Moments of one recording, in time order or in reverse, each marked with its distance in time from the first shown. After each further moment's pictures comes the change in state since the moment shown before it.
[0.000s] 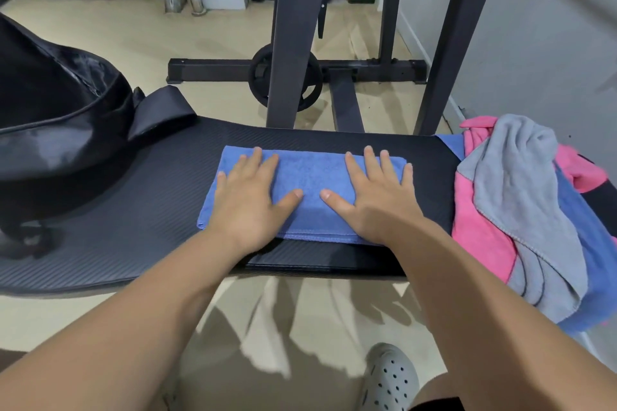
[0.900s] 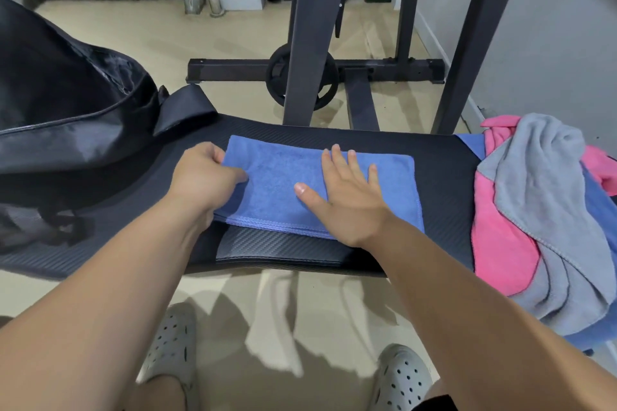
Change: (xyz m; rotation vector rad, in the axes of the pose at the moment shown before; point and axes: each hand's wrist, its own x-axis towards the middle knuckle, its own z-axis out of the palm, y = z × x) left_hand 0.009 -0.047 -0.051 -0.647 0.231 -0.522; right_hand -0.006 -0.059 -0.002 0.303 -0.068 -0.180
